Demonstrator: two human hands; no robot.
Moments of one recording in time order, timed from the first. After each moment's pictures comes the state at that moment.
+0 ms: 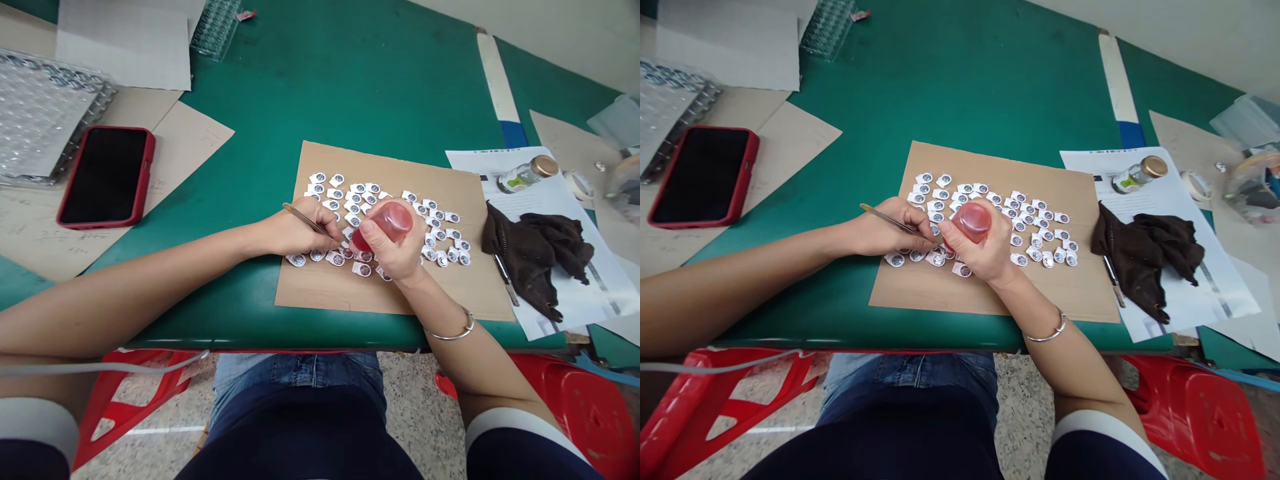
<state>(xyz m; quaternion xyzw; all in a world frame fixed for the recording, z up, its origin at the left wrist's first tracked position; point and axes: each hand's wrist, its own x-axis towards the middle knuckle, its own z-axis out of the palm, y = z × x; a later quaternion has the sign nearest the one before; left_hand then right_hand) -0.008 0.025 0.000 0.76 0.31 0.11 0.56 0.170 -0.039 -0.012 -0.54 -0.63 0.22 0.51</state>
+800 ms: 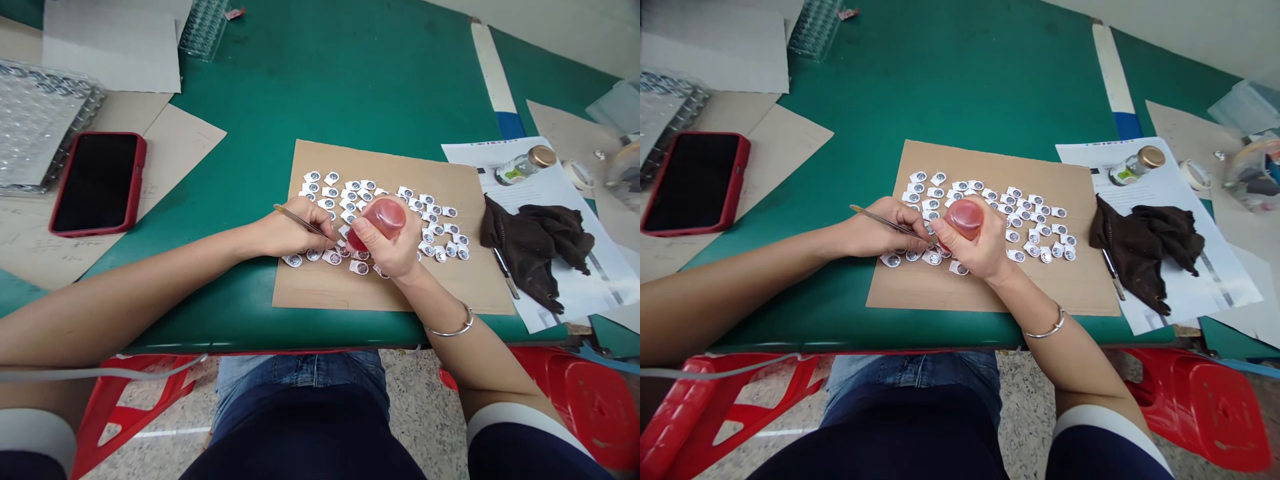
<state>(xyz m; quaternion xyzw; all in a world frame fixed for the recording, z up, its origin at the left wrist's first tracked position) -0.007 0.025 0.001 0.74 0.32 0.11 0.58 0.170 -0.040 -0.011 -0.56 -0.64 0.22 0.48</state>
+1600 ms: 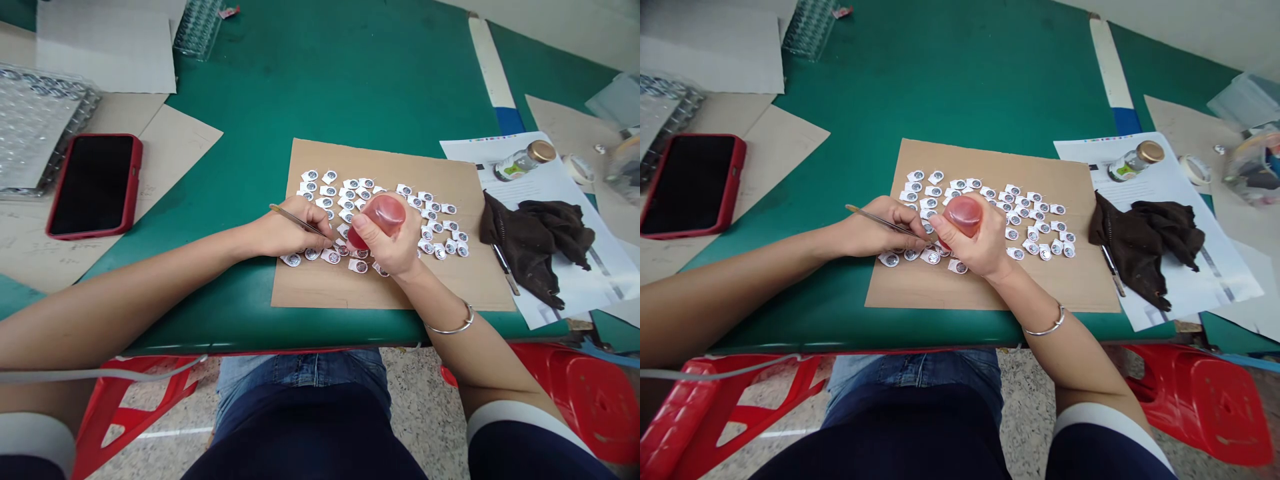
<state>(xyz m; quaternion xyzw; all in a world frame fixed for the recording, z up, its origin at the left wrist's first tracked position) -0.006 0.024 0.004 0.73 0.33 0.10 0.59 0.171 -0.039 -0.008 -0.57 -0.63 0.23 0.47</state>
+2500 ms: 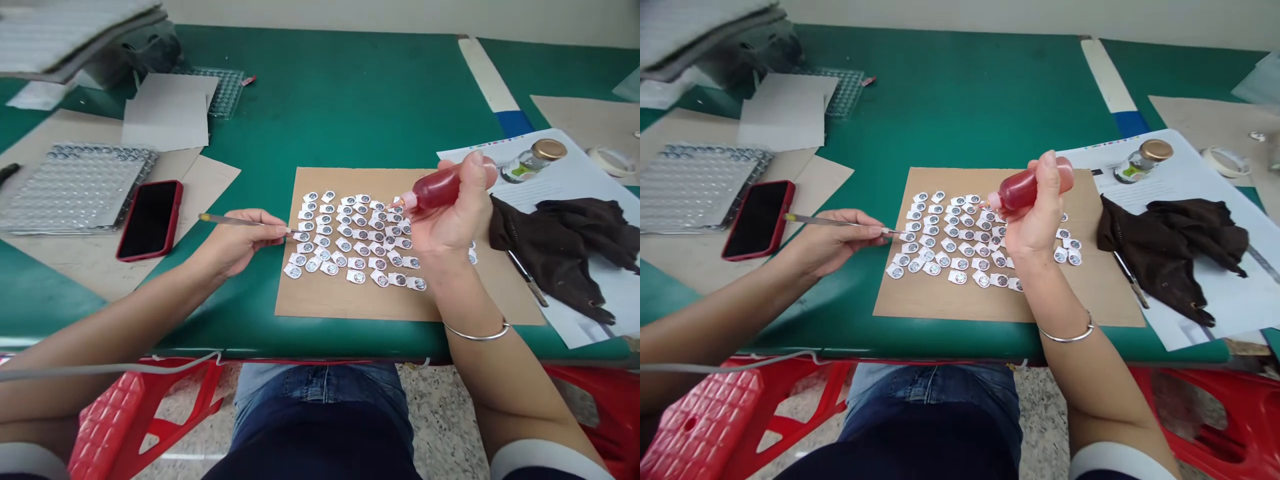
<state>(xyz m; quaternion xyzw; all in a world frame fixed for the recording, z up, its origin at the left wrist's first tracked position) -0.048 0.017 0.013 0.46 0.53 0.33 0.63 0.214 -0.010 0.012 -0.43 -0.31 0.36 0.77</state>
